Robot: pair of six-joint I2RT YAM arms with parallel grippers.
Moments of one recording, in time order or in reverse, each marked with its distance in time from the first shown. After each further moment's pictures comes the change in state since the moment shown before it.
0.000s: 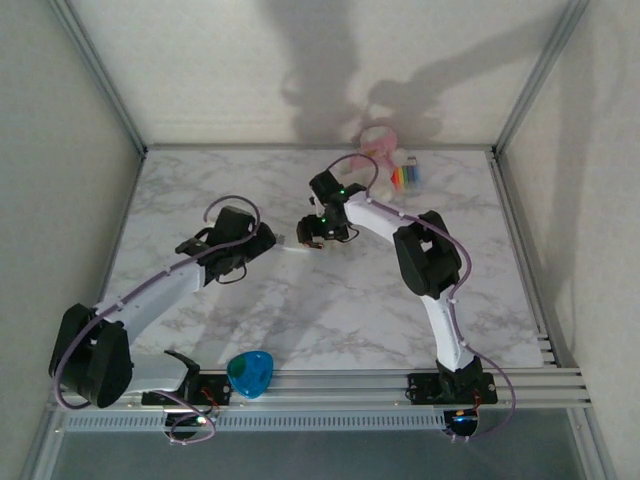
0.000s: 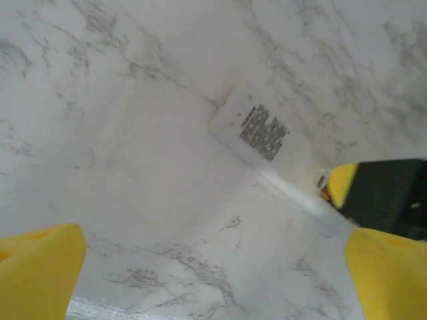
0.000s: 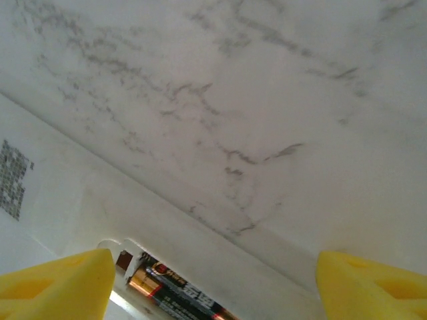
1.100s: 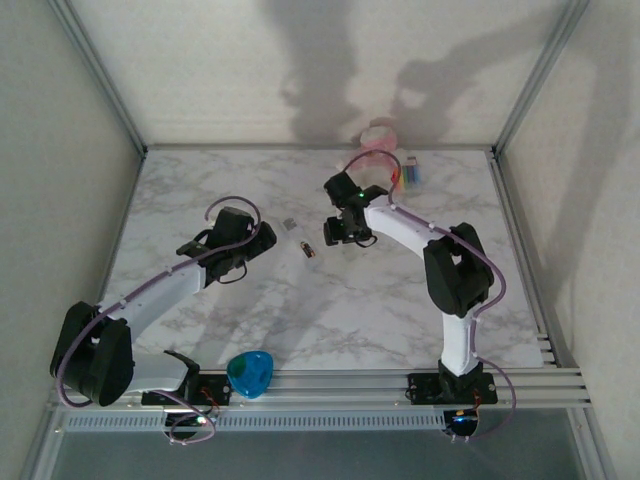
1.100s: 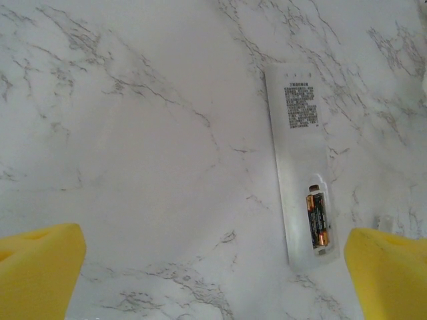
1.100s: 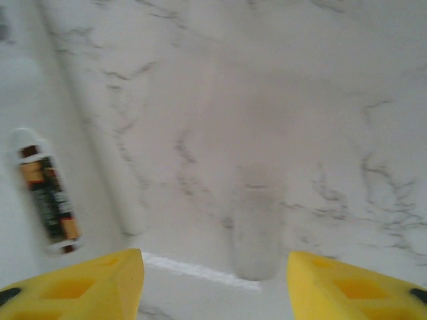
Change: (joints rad) left arm 0.011 0.016 -0.035 0.091 0.009 0.051; right arm -0.021 -0.260 -0.207 -0.075 0.238 -0.018
